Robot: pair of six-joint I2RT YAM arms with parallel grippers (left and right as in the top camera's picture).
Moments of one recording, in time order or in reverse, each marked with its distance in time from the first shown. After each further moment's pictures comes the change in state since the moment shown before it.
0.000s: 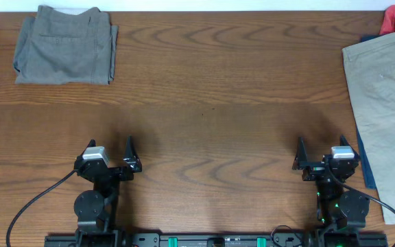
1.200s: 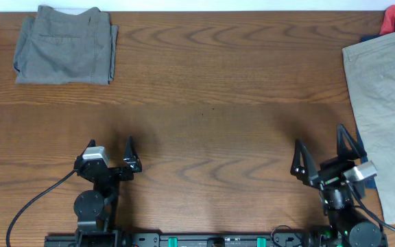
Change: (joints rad) left arm 0.000 0.000 0.002 -0.002 0.000 0.000; right arm 0.000 0.006 0.000 0.564 -0.284 0.386
